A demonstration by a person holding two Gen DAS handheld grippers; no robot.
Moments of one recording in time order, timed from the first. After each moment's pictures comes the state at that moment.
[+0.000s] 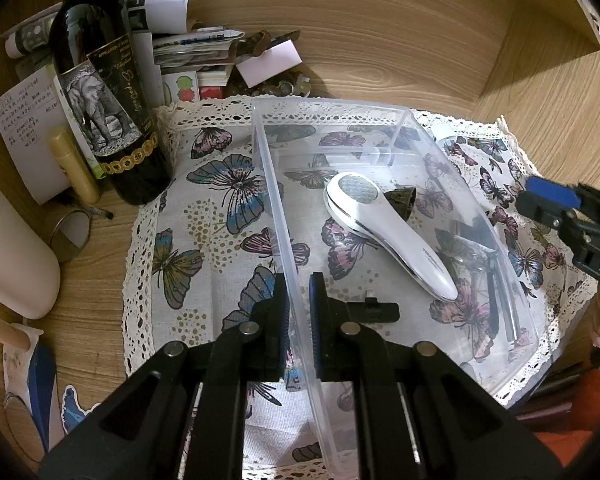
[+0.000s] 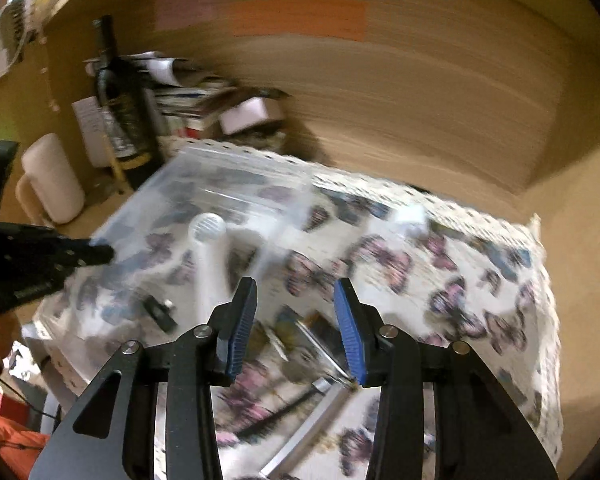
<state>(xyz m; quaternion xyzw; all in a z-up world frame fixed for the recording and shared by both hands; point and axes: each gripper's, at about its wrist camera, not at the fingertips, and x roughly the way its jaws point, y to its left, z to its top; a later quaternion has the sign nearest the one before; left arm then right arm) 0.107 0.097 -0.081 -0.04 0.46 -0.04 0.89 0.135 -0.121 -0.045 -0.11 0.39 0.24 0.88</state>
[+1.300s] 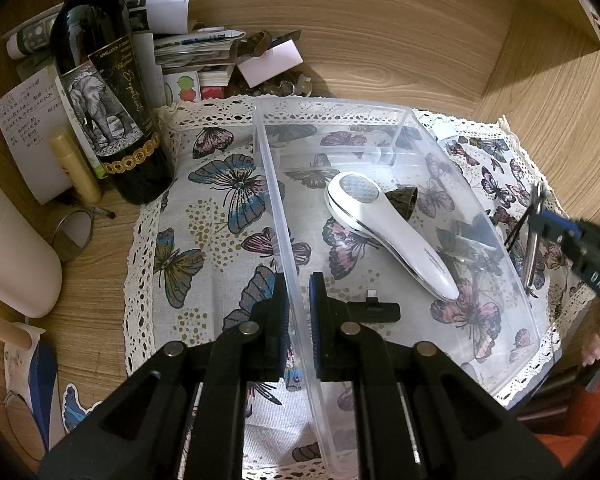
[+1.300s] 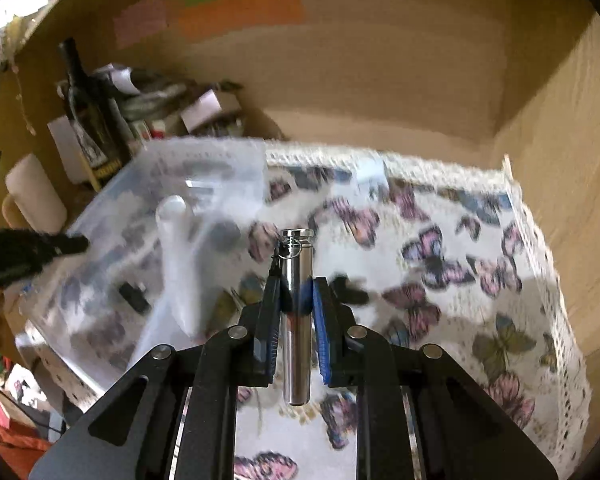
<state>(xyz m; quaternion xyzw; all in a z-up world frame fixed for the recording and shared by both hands) 0.107 0.098 -0.081 -0.04 0.46 -0.04 0.89 0.126 -0.153 -0.060 -0.05 0.39 0.21 0.90</state>
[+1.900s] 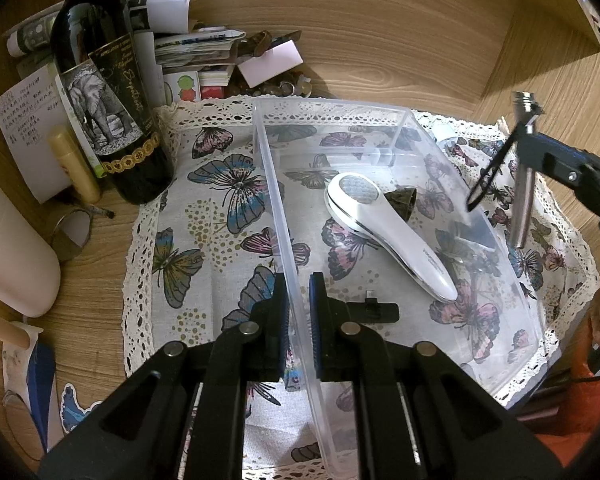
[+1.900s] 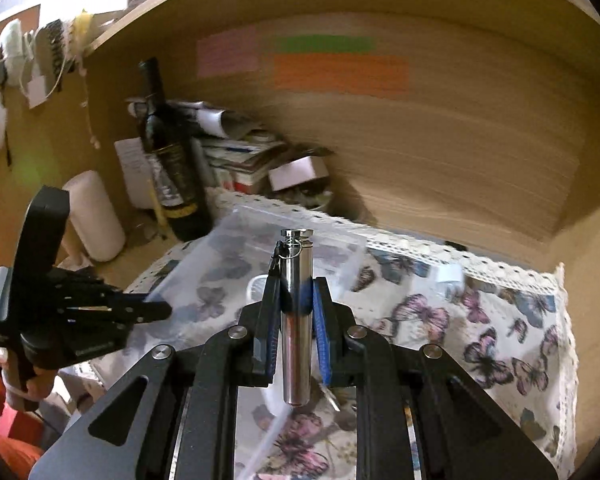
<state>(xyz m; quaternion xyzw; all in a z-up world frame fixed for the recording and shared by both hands) 0.107 0.098 -0.081 -0.04 0.46 -0.04 0.89 0.125 -0.081 -0.017 -0.08 0.32 0.31 0.89</state>
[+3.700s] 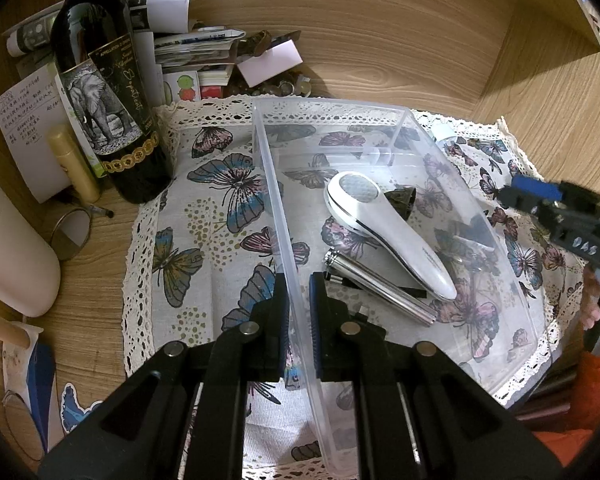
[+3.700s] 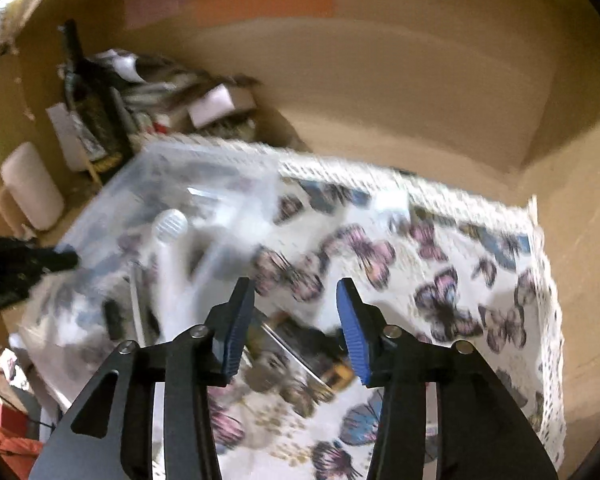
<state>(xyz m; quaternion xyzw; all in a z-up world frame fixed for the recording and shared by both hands) 0.106 0.098 -0.081 -0.04 0.46 -0.04 0.89 0.164 -0.135 -0.062 -0.09 0.42 0.22 0.88</state>
